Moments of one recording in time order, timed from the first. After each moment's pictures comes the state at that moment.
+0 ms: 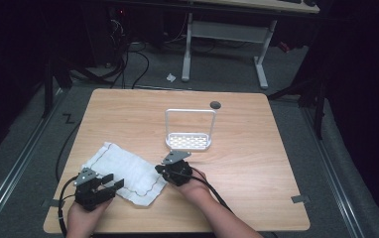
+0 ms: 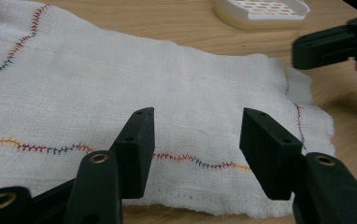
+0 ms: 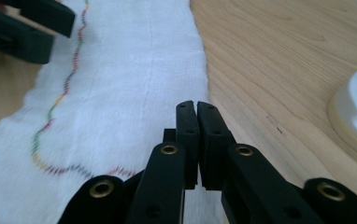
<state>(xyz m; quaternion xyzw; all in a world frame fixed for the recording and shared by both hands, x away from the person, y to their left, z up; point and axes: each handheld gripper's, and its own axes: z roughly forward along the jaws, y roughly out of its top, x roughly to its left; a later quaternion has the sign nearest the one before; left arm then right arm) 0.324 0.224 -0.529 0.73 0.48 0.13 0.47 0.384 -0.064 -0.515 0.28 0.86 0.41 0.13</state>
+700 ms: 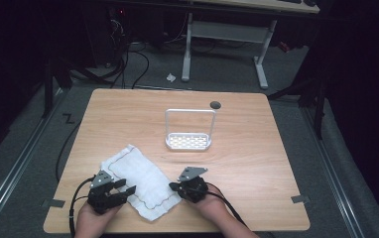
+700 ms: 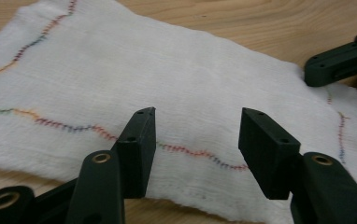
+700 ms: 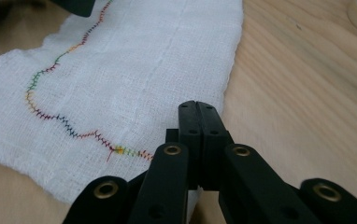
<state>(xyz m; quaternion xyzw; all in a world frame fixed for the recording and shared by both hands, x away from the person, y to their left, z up) 0.320 0.189 -0.536 0.78 0.43 0.11 0.44 0.336 -0.117 -0.538 0.28 0.87 0.40 0.10</state>
